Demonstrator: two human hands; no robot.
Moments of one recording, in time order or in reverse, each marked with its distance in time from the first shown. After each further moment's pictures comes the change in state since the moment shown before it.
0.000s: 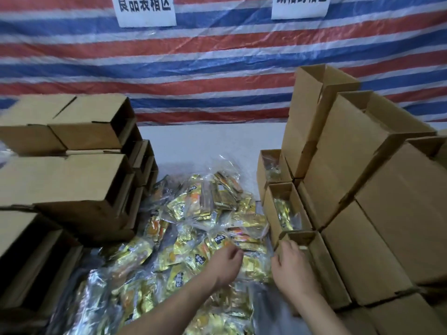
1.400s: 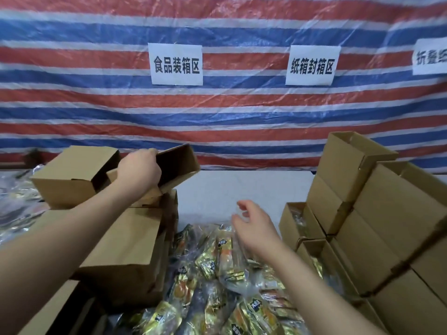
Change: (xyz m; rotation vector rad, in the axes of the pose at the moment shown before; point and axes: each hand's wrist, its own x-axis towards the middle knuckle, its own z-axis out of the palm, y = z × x) left_hand 0.013 0.077 -0.428 0.717 0.891 0.019; right_hand 0.090 -0.286 -0.072 0.464 -0.037 -0.213
